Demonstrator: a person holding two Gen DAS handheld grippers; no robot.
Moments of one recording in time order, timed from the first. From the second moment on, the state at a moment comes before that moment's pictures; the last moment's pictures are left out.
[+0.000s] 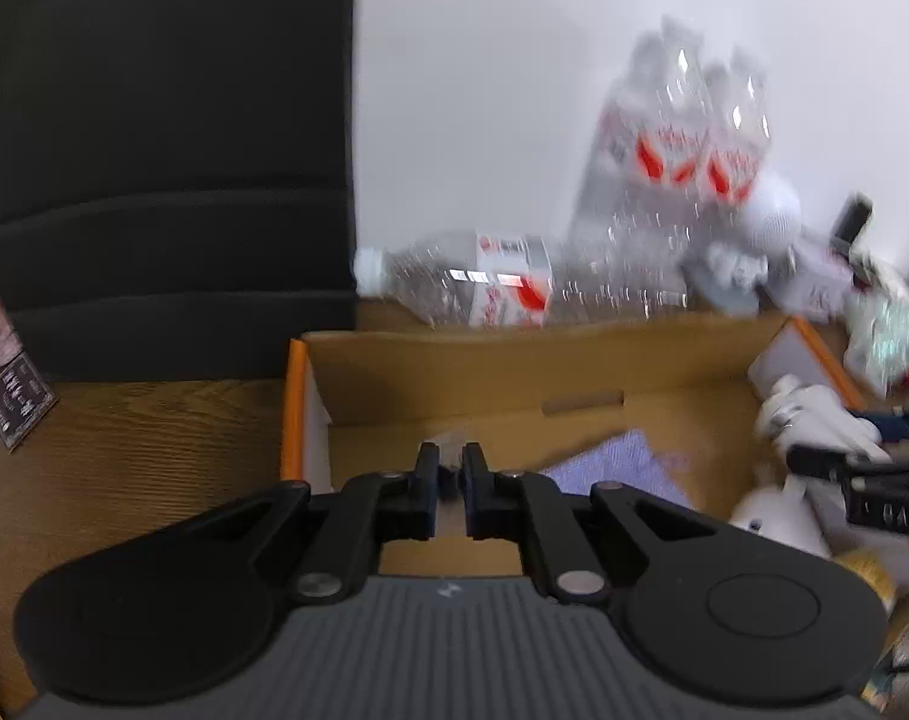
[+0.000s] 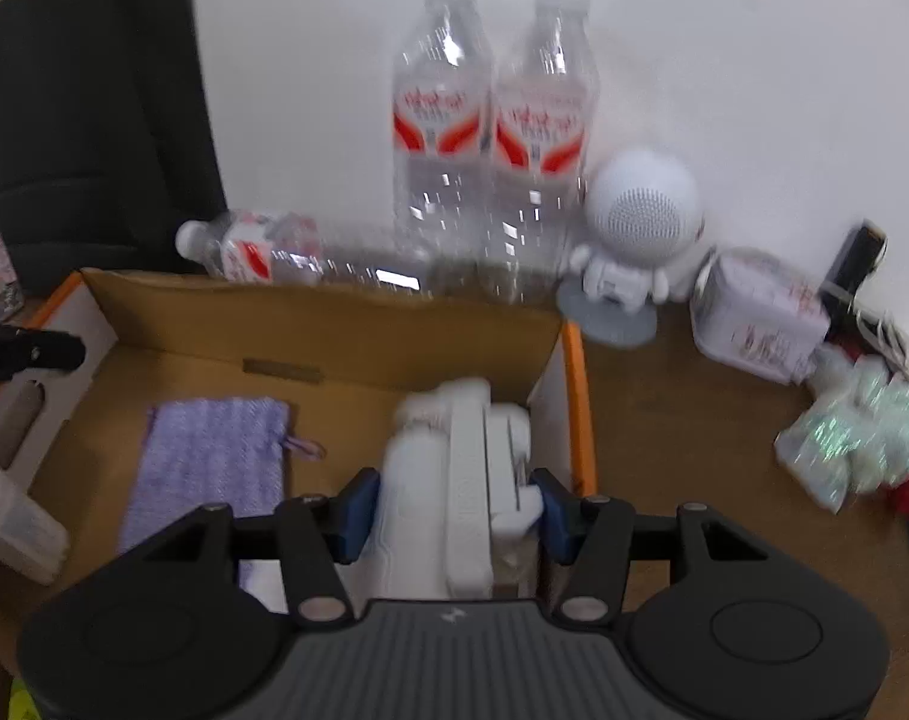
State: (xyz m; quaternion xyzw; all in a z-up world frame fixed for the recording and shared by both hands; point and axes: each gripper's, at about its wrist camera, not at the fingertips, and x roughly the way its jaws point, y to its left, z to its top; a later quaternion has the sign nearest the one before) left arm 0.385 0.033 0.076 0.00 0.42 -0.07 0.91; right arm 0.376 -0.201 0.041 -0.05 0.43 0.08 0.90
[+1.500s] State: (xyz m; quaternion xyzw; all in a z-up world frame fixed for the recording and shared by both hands) left arm 0.007 -0.003 -0.001 0.01 0.35 -0.02 0.94; right arm 0.019 -0.202 -0.024 -0.04 0.34 0.13 0.93
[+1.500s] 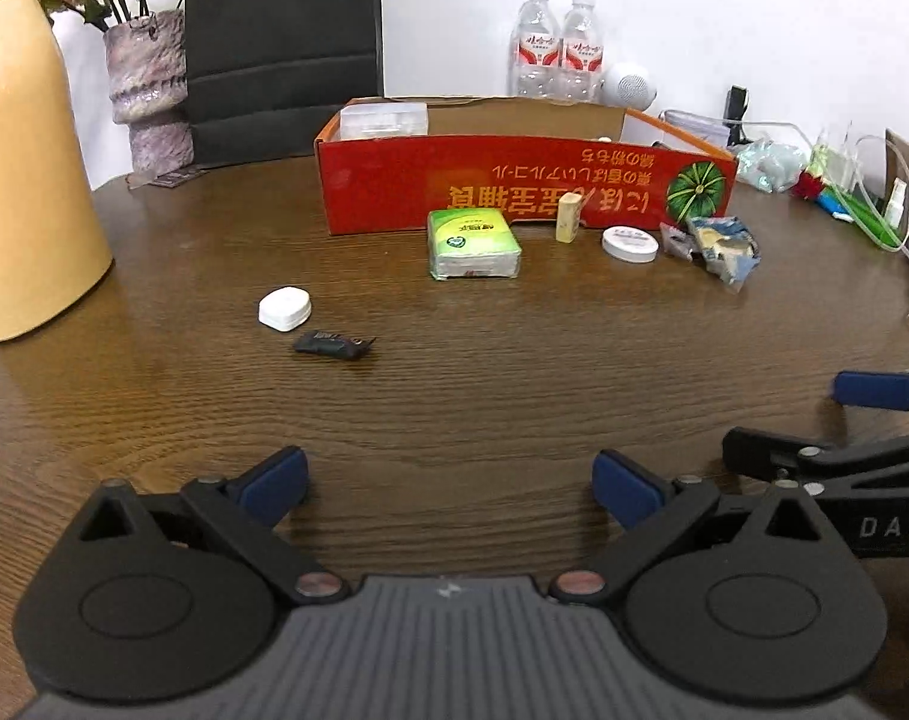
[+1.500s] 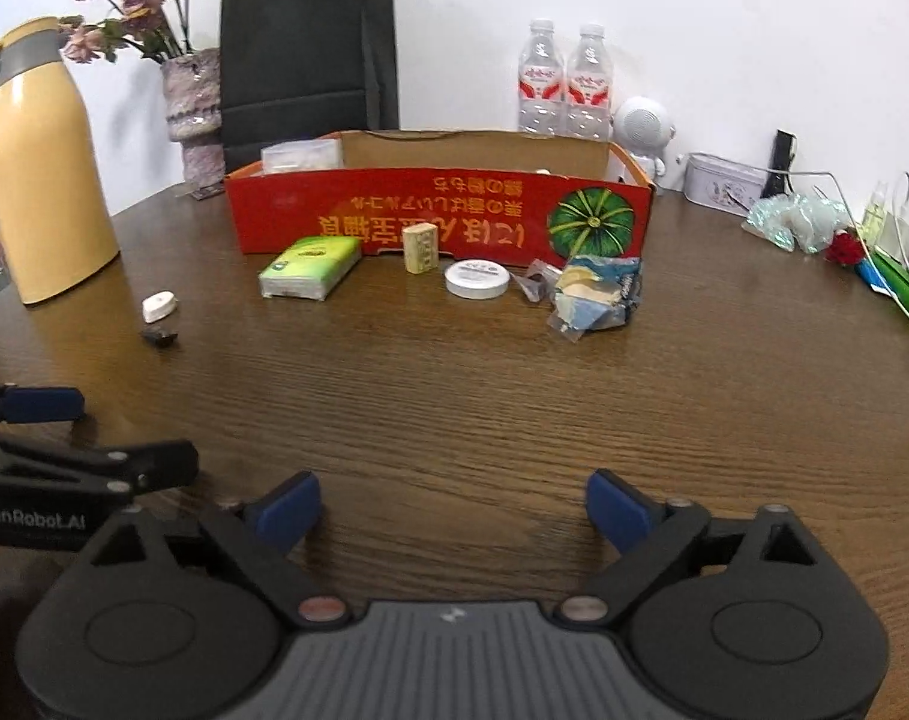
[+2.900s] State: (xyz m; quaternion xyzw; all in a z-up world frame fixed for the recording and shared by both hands) left arm 0.078 0.022 0.006 0.01 0.32 -0.03 0.95; right arm 0.175 -0.174 -0.019 -0.03 0.34 0.13 0.93
